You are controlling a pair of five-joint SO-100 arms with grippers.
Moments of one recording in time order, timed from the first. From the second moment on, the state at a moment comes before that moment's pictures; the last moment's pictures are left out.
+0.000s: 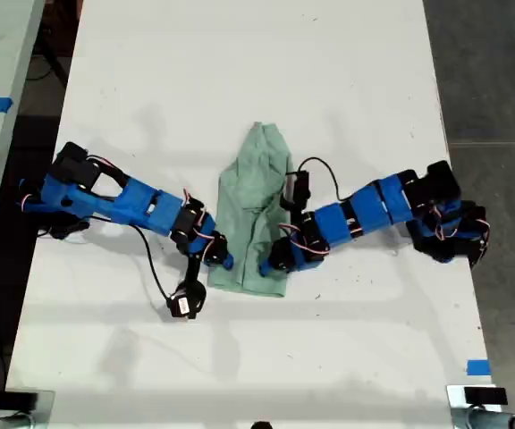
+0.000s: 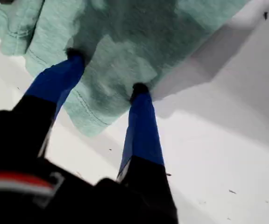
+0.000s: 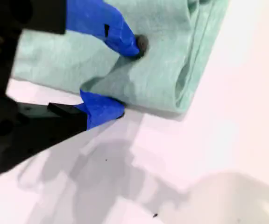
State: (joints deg) arm 0 9.3 66.6 76.5 68.8 -8.9; arm 1 -12.0 69.7 73.3 70.0 11.5
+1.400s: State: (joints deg) arm 0 -32.5 87.2 66.1 78.2 -6.2; arm 1 30.5 128.9 102.8 70.3 -1.1
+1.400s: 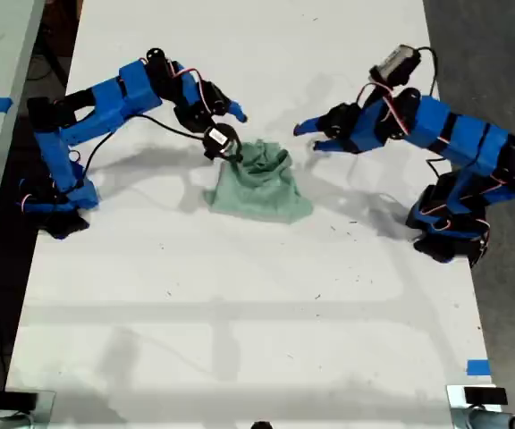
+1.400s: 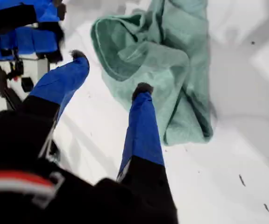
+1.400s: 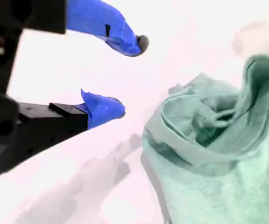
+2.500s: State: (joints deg) arm 0 6.4 202.3 183.3 51.9 -16.3; arm 1 -1.0 200.5 171.8 83.1 -0.6
